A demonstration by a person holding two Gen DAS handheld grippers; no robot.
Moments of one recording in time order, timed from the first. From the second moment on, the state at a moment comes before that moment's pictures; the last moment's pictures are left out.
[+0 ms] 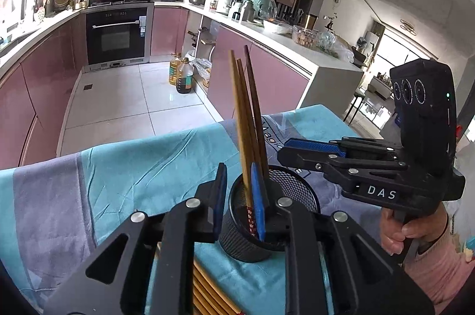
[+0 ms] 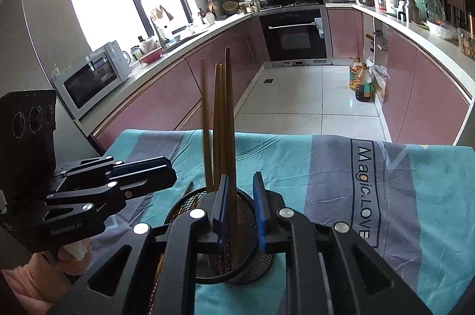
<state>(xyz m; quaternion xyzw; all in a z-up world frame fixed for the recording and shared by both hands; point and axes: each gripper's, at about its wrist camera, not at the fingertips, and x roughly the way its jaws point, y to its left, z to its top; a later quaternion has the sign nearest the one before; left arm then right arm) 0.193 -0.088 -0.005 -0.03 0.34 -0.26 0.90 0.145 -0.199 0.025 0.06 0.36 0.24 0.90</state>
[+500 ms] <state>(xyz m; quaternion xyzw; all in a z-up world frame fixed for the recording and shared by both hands) 0.111 -0.028 -0.008 -0.02 0.28 -0.20 0.94 0.054 -0.178 0.046 0.01 0.29 0.31 0.90</state>
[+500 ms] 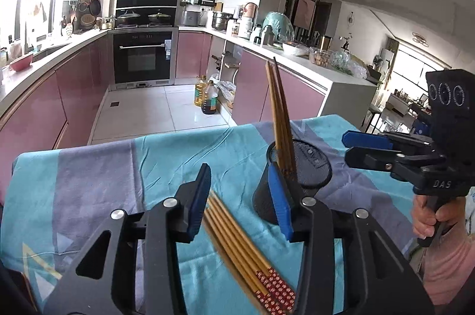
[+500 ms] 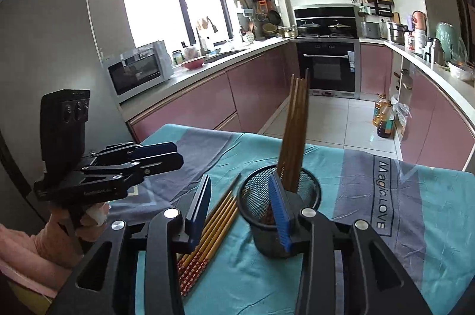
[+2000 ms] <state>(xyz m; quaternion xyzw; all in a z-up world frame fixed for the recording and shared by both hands) 0.120 -0.026 -0.117 0.01 0.44 -0.14 0.89 0.063 -0.109 -0.066 -0.03 0.44 0.26 0.86</state>
